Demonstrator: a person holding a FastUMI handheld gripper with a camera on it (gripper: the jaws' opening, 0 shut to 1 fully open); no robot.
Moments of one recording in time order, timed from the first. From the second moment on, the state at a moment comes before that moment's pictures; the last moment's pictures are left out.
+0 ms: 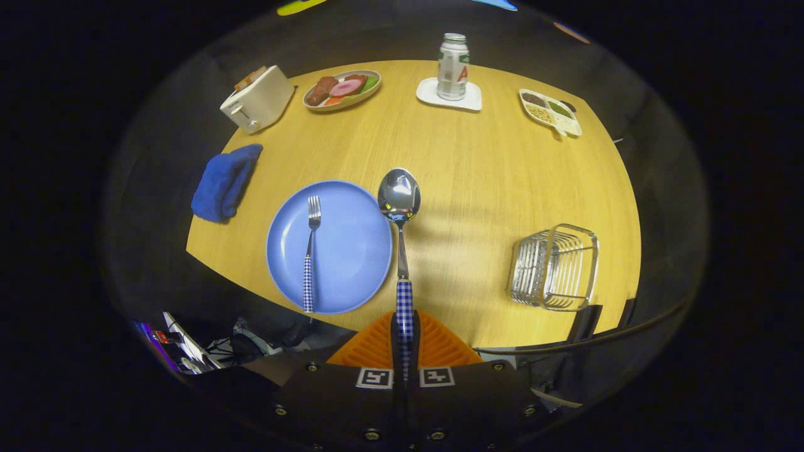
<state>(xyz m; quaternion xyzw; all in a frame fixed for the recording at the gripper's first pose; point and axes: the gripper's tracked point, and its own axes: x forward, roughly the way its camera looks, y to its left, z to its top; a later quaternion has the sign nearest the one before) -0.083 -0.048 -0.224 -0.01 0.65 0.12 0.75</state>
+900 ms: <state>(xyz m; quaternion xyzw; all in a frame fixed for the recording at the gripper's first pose) -0.118 -0.221 -0.187 -0.10 0.74 0.09 0.66</state>
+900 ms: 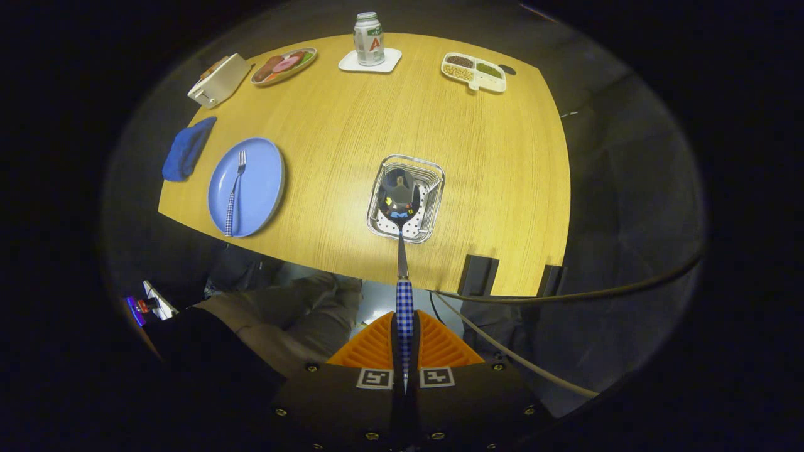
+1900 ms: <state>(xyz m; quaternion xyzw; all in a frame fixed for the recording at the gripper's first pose) -0.078 -0.228 -0.237 -0.17 0.85 0.11 0.48</state>
